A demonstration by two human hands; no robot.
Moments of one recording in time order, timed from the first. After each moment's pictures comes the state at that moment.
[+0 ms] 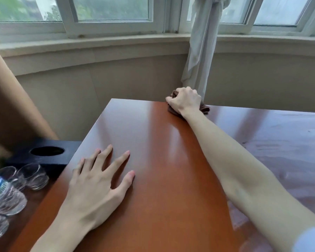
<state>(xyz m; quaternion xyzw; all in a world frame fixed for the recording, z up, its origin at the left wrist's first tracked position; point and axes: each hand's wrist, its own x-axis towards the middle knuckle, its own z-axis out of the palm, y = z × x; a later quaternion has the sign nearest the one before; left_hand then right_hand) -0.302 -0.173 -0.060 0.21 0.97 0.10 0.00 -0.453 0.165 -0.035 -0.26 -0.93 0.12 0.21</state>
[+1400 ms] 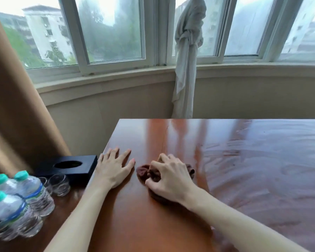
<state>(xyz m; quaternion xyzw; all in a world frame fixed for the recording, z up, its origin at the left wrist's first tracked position) -0.328 -0.189 -0.048 0.24 0.97 0.10 0.02 -0.180 -0.019 -0.032 -0.04 -0.98 0.12 0.18</state>
